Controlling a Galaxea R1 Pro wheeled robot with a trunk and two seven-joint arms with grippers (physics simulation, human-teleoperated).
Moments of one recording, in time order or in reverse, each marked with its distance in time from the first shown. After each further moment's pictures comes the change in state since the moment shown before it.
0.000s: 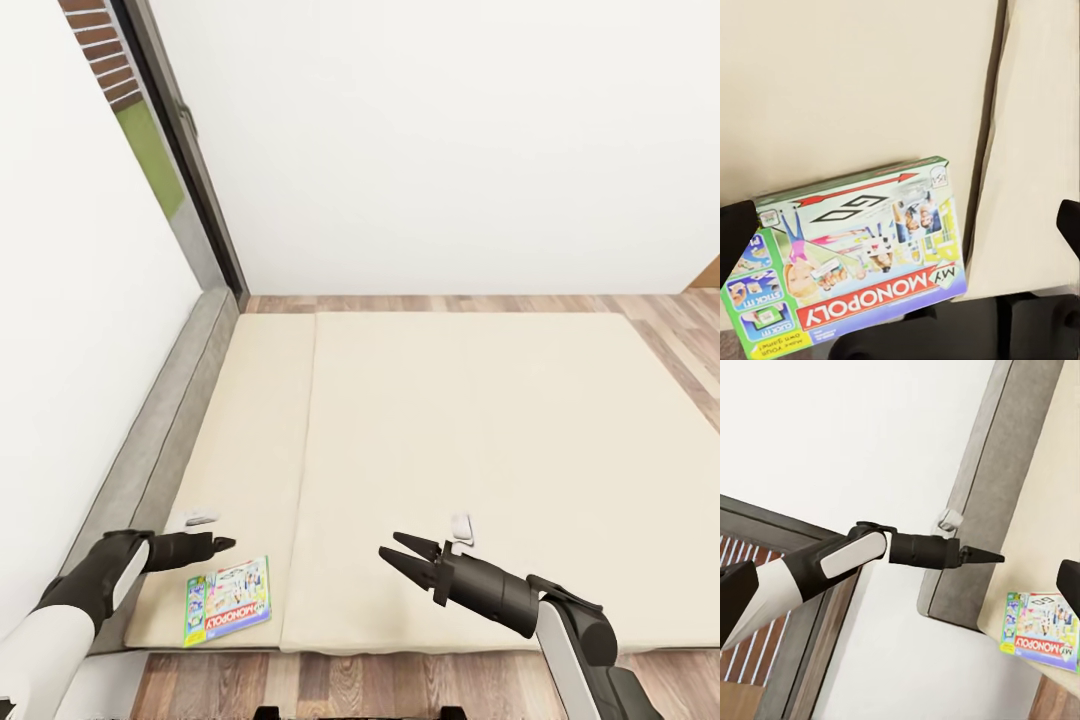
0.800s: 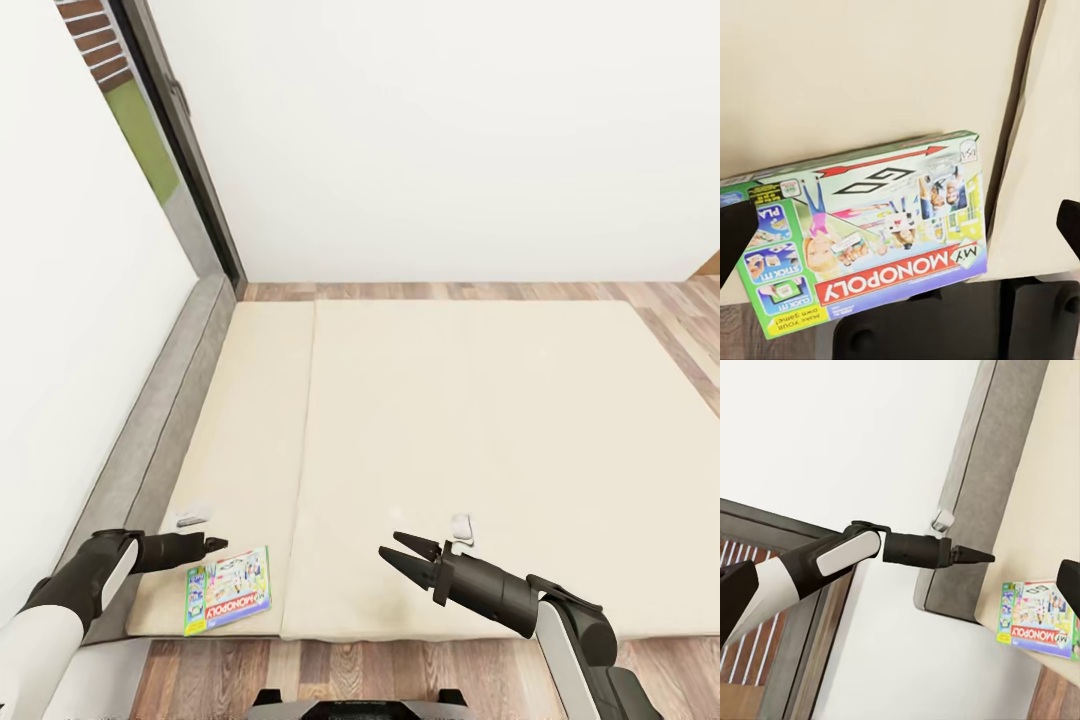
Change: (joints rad) left arm -0.002 0.029 0.006 0.002 0.003 0.028 -0.024; right arm 0.000 0.000 0.001 0.000 0.000 -0.002 -0.005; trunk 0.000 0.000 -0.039
